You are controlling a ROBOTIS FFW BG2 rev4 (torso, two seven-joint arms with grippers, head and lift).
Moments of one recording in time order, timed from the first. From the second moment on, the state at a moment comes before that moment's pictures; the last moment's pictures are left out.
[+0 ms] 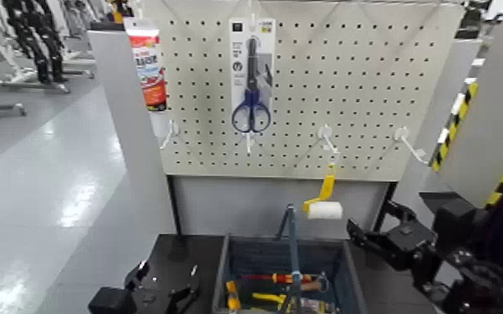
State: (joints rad) left arm 0.18 0.14 -0.19 -1.51 0.22 -0.31 -0.03; right arm 0.02 -0.16 -0.11 -1.72 -0.11 0.15 0.54
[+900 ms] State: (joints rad) left arm 0.17 0.14 -0.19 -1.50 0.22 -0.31 -0.05; right arm -0.28 -0.26 0.05 -1.36 -0.22 0.04 0.70
